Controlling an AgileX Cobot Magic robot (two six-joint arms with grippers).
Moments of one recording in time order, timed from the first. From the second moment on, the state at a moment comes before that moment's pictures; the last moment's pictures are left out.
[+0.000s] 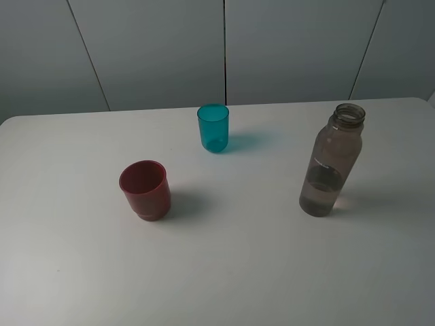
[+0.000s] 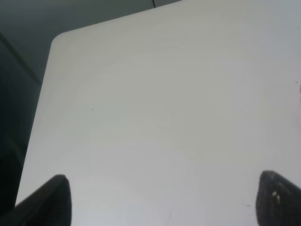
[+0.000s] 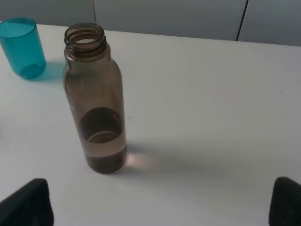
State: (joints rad) left arm 0.07 0.00 -0.52 0.02 1.10 0.23; right arm 0.02 0.00 -0.51 0.09 1.10 -0.12
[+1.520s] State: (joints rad) left arm 0.07 0.00 -0.52 0.02 1.10 0.23; right arm 0.27 0.59 -0.30 0.20 0.49 -0.21
